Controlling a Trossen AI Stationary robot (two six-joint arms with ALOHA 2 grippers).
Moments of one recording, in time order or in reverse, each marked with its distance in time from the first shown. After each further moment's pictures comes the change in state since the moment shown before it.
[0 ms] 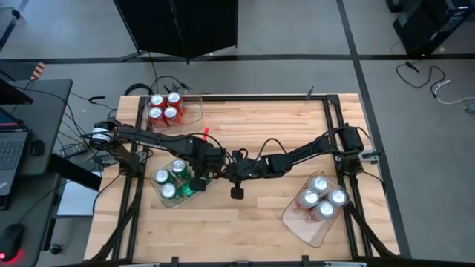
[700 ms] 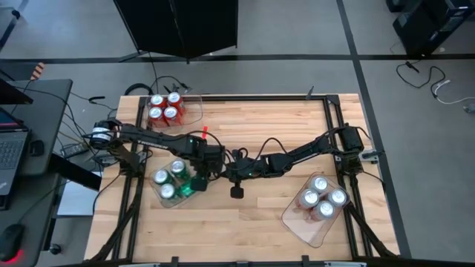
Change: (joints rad) left arm 0.036 0.001 -0.086 0.154 0.098 0.058; right arm -0.002 0.000 0.000 0.004 0.002 -0.006
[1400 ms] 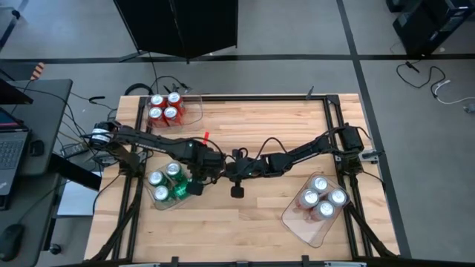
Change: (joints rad) left arm -0.072 0.000 0.088 -0.186 -0.077 -0.024; right arm -0.003 0.000 -0.003 -0.011 -0.003 -0.018
